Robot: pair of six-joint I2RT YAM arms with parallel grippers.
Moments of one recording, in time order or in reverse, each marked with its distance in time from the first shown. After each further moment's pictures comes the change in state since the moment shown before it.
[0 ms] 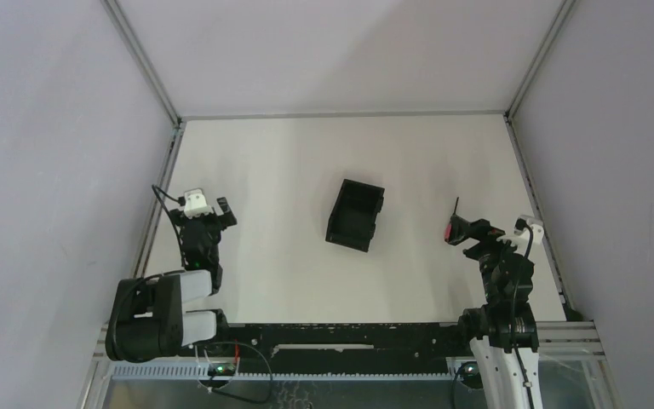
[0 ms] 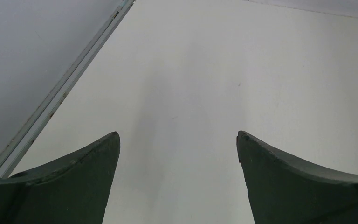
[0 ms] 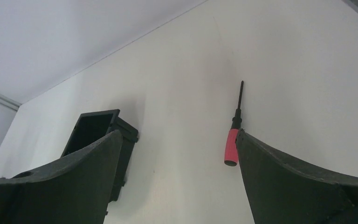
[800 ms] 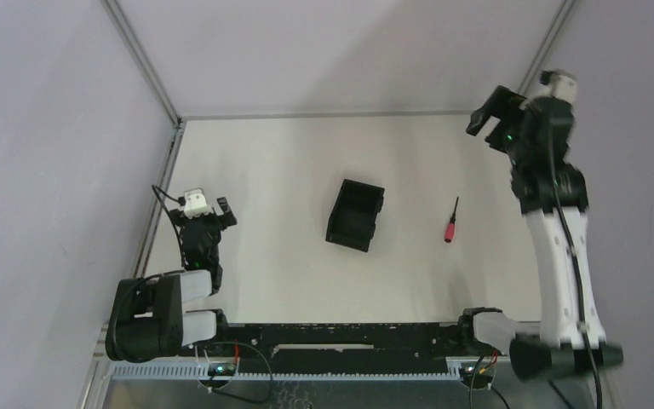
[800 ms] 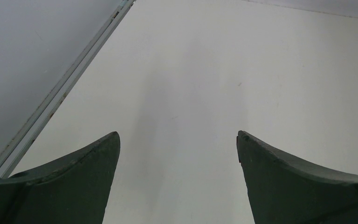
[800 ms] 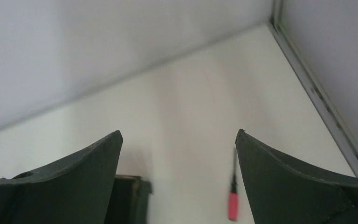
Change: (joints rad) left arm 0.000 0.000 0.000 0.000 0.000 0.000; right arm 0.000 0.954 1.107 -0.230 0.071 -0.105
